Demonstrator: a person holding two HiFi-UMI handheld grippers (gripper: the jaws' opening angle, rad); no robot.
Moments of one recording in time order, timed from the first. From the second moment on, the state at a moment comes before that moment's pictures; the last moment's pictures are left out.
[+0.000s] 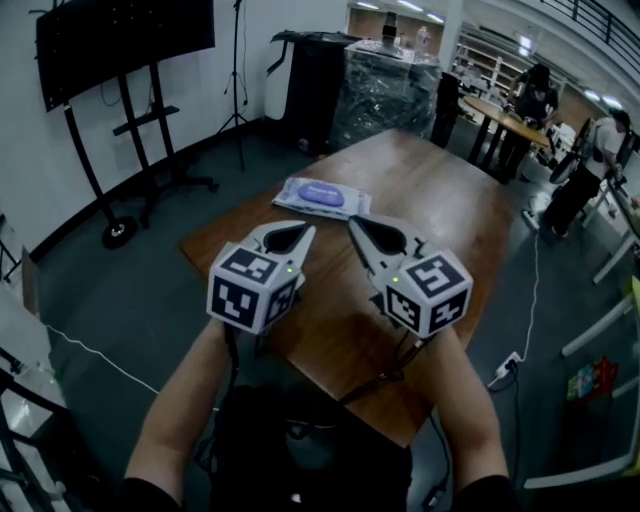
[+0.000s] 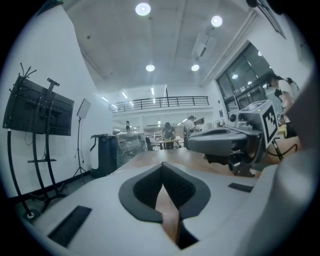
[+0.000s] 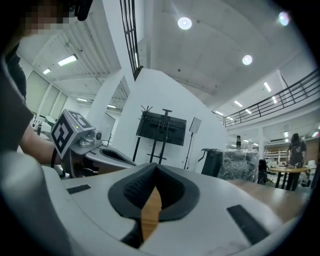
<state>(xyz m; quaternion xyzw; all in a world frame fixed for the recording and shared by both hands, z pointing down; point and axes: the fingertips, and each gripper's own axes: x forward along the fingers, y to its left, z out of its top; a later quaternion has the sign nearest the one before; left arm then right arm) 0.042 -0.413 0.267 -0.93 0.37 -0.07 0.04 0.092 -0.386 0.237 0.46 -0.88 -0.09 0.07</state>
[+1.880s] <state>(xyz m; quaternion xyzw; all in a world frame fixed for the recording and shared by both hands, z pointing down) 0.067 -0.124 0.309 -0.96 0.28 -0.02 0.03 0.113 -0.099 0.290 0.60 -0.80 -0.05 -0.01</state>
